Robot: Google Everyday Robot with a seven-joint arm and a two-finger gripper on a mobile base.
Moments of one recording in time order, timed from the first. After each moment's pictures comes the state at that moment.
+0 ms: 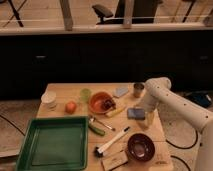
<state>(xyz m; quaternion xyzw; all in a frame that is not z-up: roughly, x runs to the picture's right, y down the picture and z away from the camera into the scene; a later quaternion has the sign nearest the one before) 0.241 0.175 0.880 -0.35 -0.15 -0.19 0.90</state>
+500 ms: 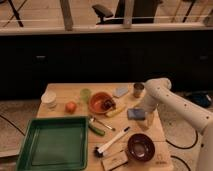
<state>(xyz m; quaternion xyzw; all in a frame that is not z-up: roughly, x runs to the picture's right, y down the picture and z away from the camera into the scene) 0.240 0.176 0.877 -0.35 -0.16 -0.20 0.90</state>
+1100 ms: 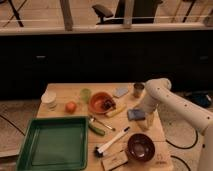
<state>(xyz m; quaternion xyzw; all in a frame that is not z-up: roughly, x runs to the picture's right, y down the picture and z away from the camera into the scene) 0.237 0.178 0.873 -0.35 -0.16 -0.20 0.90</state>
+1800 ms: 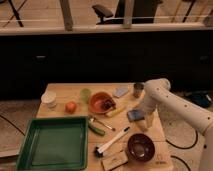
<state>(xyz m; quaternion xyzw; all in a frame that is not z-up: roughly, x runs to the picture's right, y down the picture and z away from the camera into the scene) 0.233 0.182 0.867 -0.35 -0.16 -0.20 0.90</state>
